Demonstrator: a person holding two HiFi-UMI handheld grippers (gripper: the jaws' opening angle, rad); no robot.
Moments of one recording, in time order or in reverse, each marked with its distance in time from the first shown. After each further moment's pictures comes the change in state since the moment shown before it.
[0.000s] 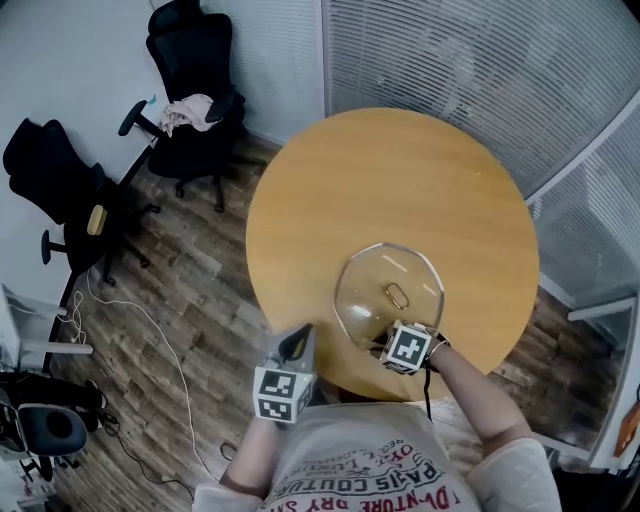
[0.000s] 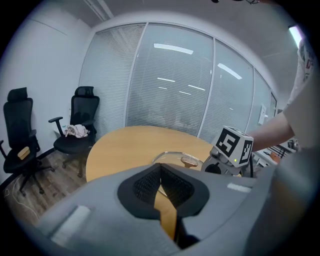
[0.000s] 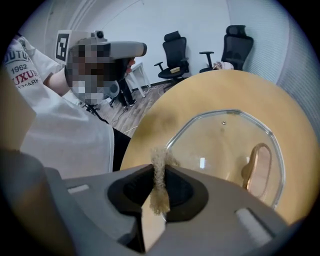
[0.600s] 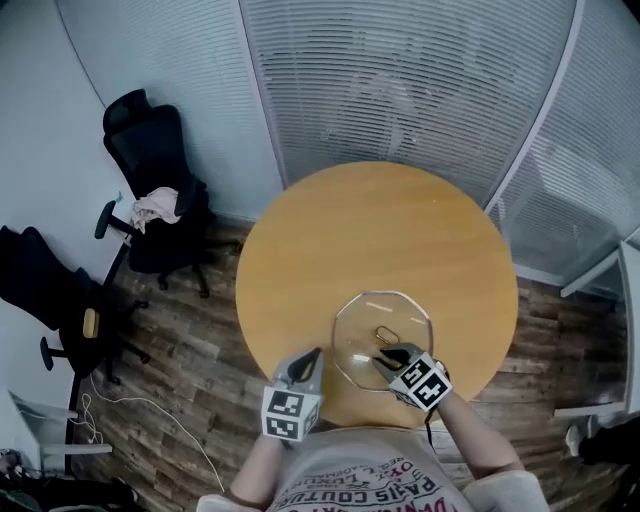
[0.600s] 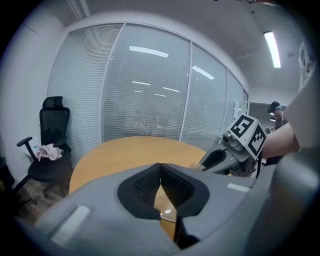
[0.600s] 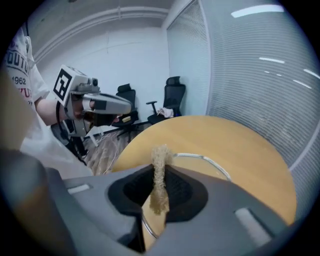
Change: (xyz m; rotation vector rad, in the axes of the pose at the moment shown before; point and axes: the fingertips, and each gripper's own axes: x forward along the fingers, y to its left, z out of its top) left arm 0.027 -0.006 0.080 0.182 -0.047 -0.250; right arm -0.114 -0.035 0.060 0.371 -0.538 -0.488
